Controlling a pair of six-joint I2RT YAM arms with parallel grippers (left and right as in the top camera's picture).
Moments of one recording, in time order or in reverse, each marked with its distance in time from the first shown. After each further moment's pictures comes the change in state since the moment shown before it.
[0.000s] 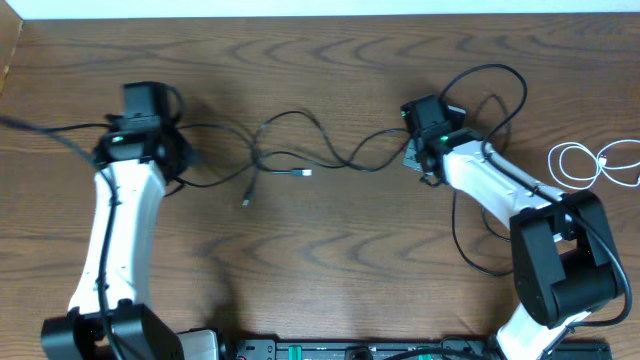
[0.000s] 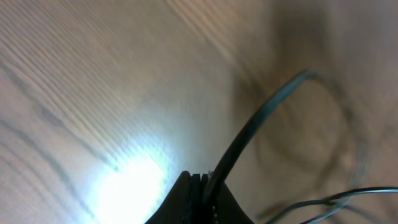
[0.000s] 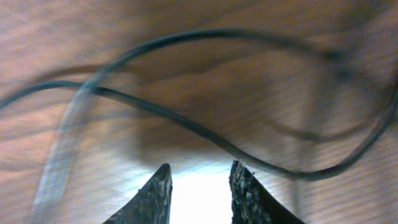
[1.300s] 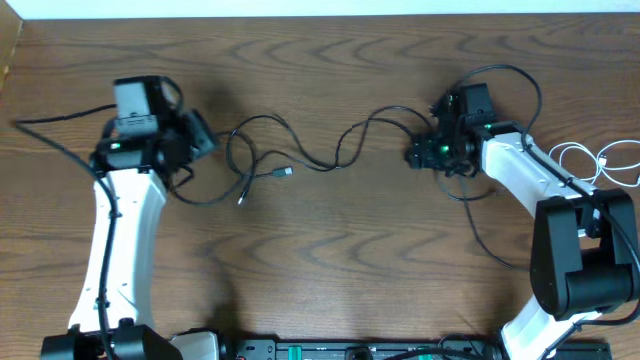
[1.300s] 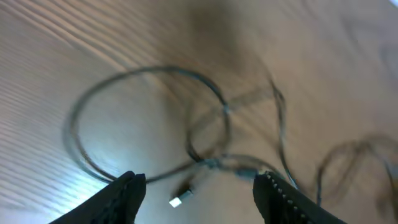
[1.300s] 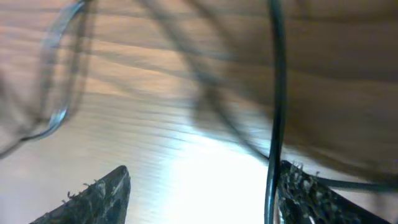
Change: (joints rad) left arm -0.048 -0.046 0.002 0.090 0.330 0.137; right arm -0.174 0.000 -0.002 0.054 -0.631 -0.426
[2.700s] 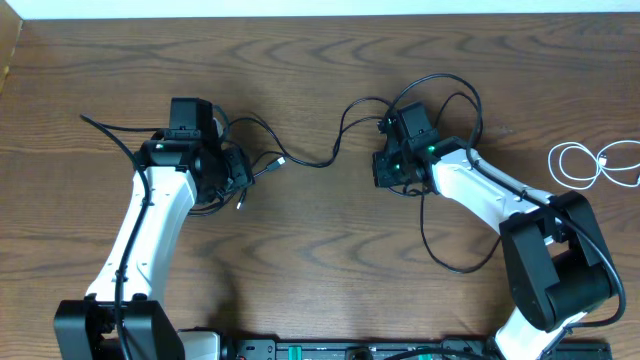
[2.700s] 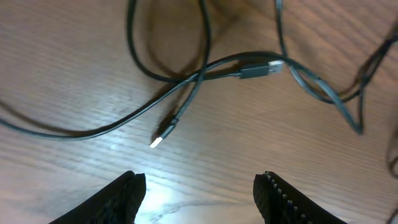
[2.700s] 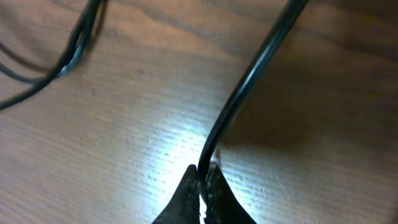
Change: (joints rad) left arm -0.119 0.055 -0.113 -0.089 0.061 0.034; right arm 0.252 0.000 -0.033 0.050 0.177 0.062
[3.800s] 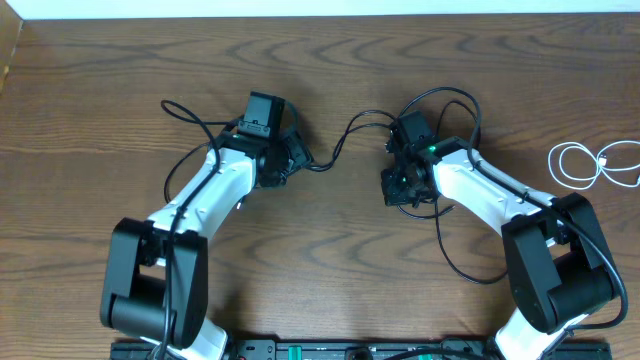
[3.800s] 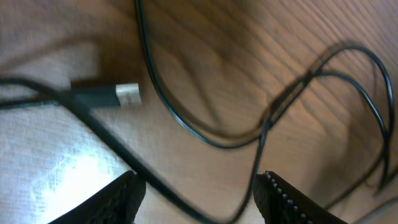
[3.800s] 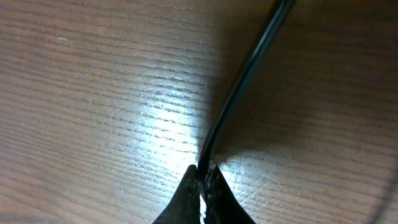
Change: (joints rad) left arm -0.251 0.246 -0.001 0.386 0.043 -0.395; right arm 0.000 -0.010 0.000 -0.222 0.033 0.003
